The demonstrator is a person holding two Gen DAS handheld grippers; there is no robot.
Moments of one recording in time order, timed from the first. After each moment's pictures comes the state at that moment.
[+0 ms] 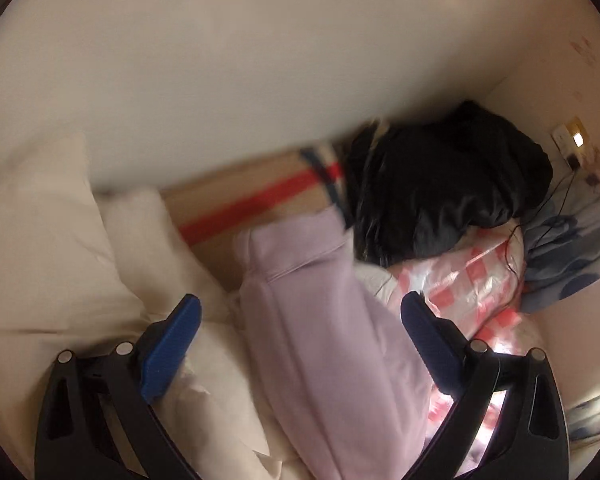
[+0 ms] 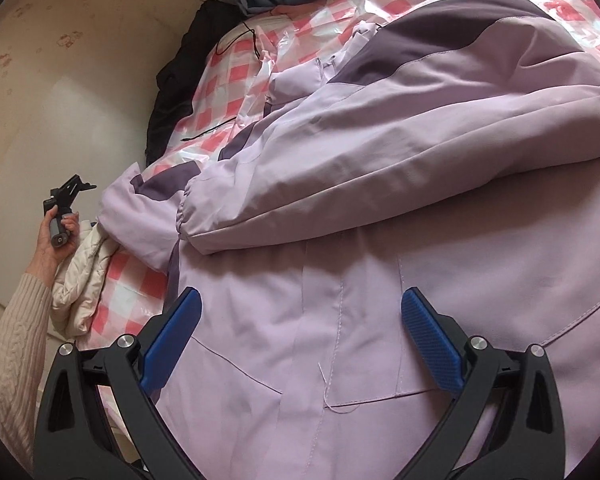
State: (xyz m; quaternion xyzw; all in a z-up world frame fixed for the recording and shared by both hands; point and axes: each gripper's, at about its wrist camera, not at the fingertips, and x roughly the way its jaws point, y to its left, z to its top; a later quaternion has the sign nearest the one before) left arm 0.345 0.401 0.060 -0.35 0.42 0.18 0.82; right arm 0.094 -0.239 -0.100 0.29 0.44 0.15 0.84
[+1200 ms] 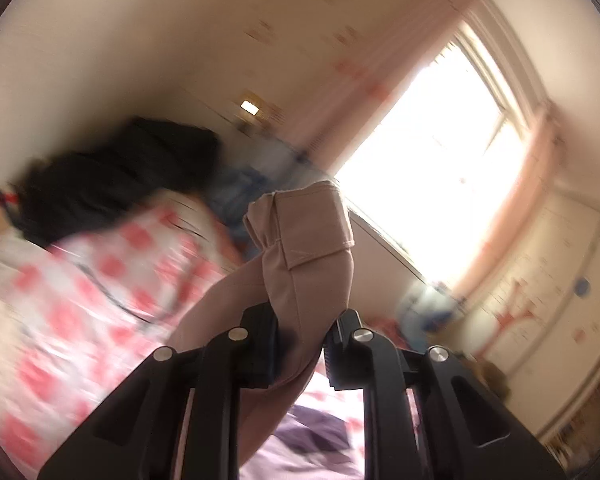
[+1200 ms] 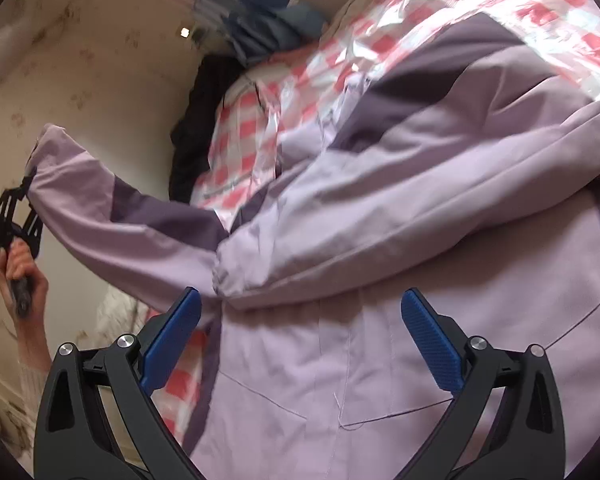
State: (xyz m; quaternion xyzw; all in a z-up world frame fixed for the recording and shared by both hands) left arm 0.219 0.095 0.206 -0.30 0.20 -0.25 0.90; right arm 0.090 -0.285 -0.073 0.39 0.35 0.14 0.84
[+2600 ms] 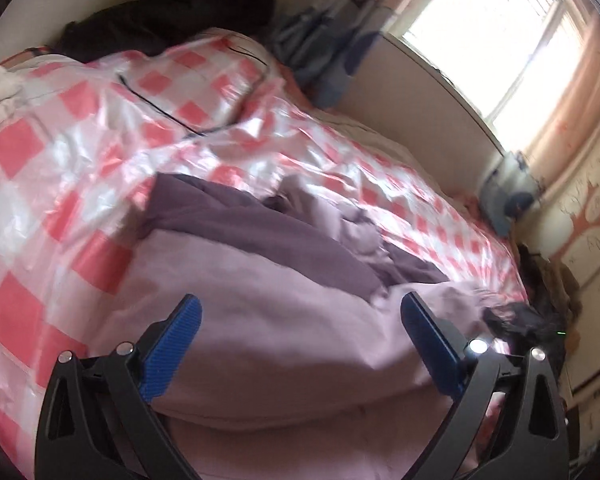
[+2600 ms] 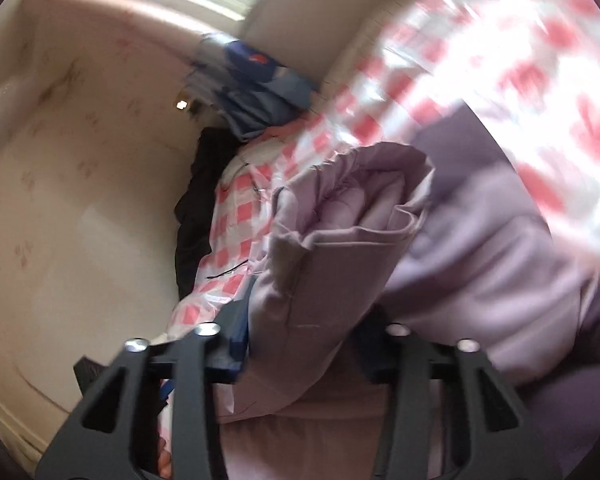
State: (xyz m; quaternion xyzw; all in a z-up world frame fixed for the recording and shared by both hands) left arm 0.179 0.038 -0.035 -0.23 0.38 -0.17 0.88; right arm 0.125 -0.368 -0.044 0.39 0.26 0.13 0.87
